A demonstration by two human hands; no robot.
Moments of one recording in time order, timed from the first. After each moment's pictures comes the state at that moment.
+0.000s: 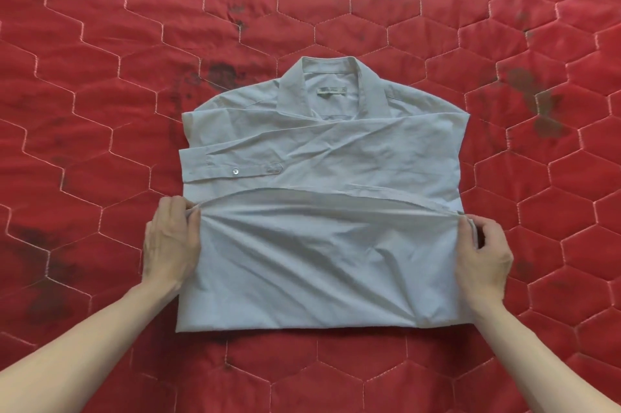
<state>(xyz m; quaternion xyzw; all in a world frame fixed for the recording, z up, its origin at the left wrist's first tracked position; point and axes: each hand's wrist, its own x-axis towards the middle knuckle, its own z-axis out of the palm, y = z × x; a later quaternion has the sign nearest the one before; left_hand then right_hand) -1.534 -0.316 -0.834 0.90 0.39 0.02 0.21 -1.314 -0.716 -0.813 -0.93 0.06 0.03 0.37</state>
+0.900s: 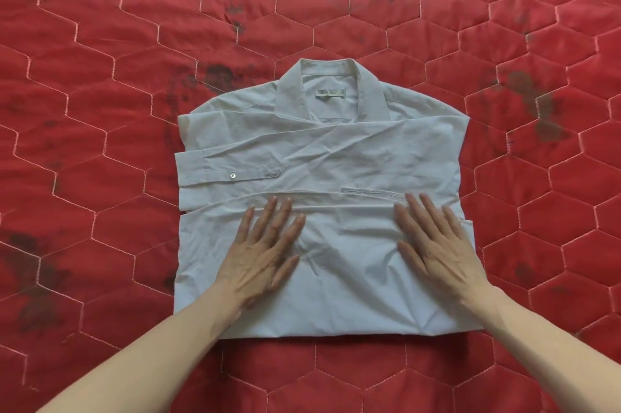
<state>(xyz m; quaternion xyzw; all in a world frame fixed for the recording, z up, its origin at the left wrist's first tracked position) -1.496 -0.400 -0.877 0.99 0.01 -0.08 0.10 -1.292 -0.718 -0.854 -0.89 -0.44 0.10 0.00</state>
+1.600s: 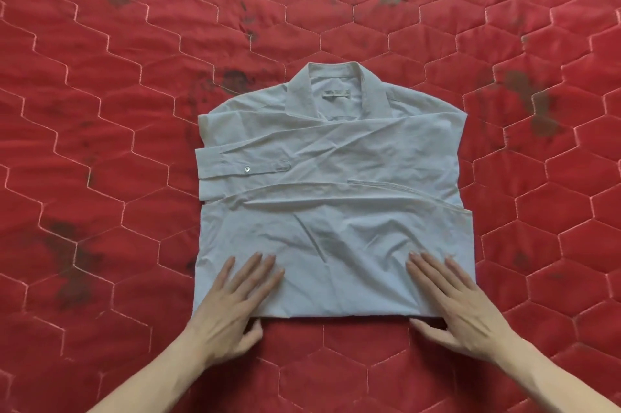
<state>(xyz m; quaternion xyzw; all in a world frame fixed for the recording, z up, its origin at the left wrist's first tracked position) -1.617 -0.403 -0.839 0.98 -0.04 -0.17 0.13 -1.368 -0.802 -0.840 -0.83 -0.53 0.16 0.00</state>
